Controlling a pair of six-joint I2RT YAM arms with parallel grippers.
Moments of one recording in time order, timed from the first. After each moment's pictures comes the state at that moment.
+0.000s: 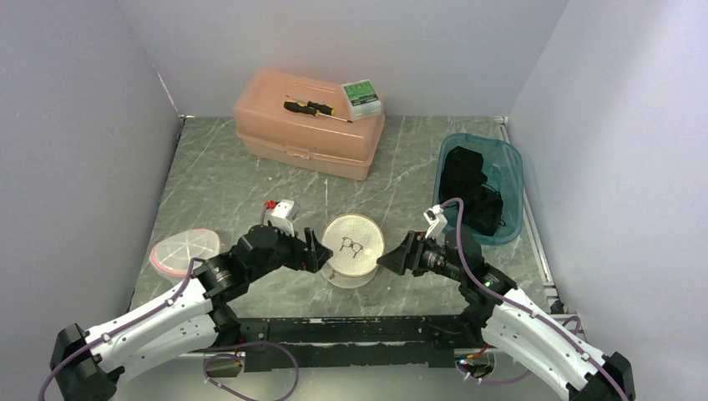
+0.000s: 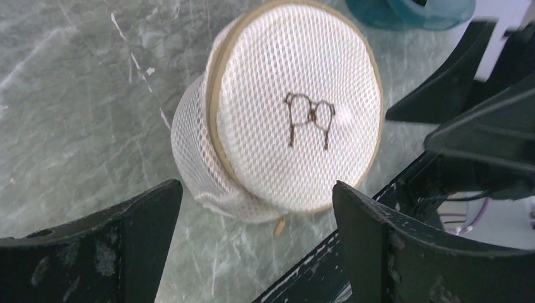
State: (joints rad) left arm -0.89 0.72 0.50 -0.22 -0.10 -0.59; right arm 0.64 0.57 0.34 -0.15 -0.33 0.77
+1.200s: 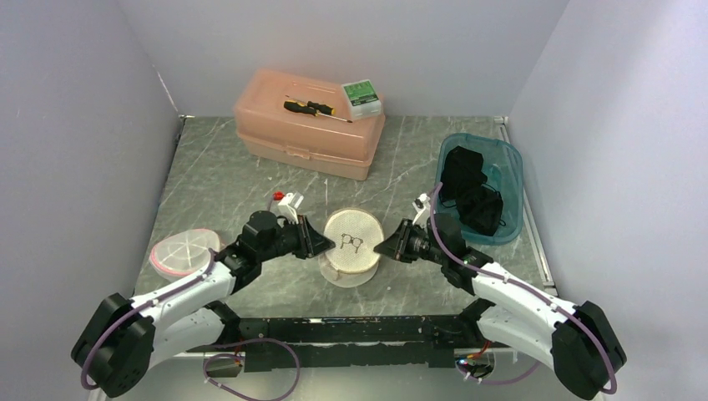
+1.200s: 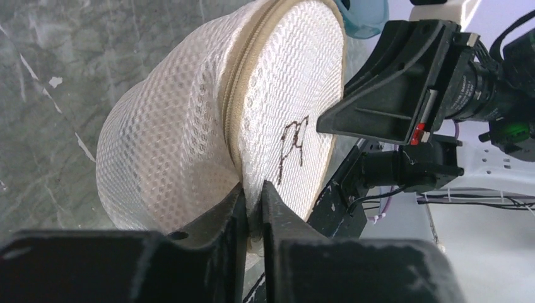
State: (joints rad) left arm -0.63 1.02 0.38 0.29 0.38 -0.74; right arm 0.61 0.93 0.35 0.12 -0.32 0.86
